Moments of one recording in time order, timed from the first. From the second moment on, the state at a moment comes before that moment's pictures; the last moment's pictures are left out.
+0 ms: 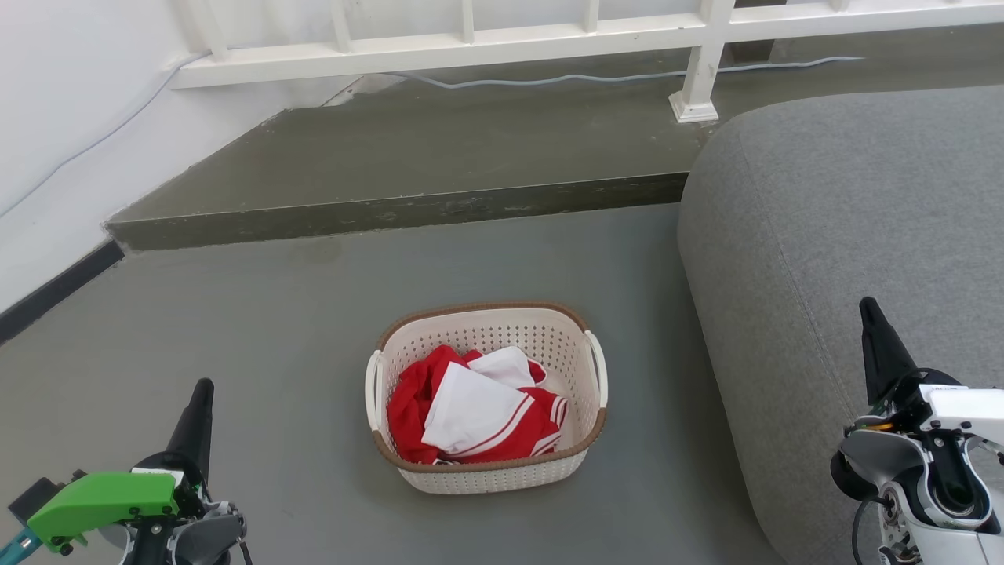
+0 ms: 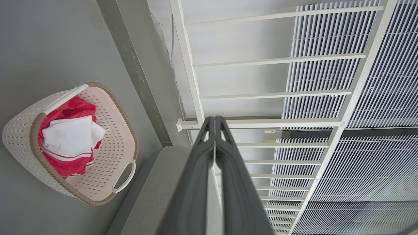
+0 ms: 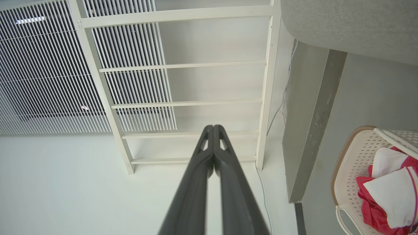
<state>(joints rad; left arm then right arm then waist) -0.06 0.03 0.08 0.27 -1.60 -0.12 0.11 -0.09 -0.04 -0.13 0.28 1.61 0.12 0.11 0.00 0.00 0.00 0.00</state>
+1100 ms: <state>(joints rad) -0.06 0.03 0.08 0.27 -1.60 -0.12 0.11 -0.09 -0.04 -0.13 0.28 1.61 0.12 0.11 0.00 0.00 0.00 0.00</state>
